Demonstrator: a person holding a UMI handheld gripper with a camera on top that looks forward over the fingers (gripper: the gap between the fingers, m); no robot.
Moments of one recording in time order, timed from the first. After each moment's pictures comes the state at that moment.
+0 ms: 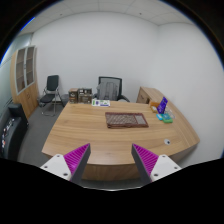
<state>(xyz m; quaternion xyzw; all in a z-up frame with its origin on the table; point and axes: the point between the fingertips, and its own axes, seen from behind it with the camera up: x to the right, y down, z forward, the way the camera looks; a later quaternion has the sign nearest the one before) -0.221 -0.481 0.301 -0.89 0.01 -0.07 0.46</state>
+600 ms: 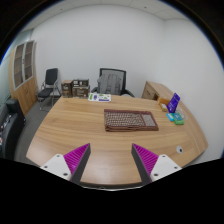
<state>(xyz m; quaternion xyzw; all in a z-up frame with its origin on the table) -0.185 -0.340 0.201 -0.90 -0.01 -0.06 0.43</state>
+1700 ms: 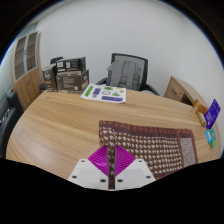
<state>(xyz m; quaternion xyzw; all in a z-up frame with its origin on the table) -0.185 -0.024 0.014 -0.91 -0.08 -0.01 0.40</state>
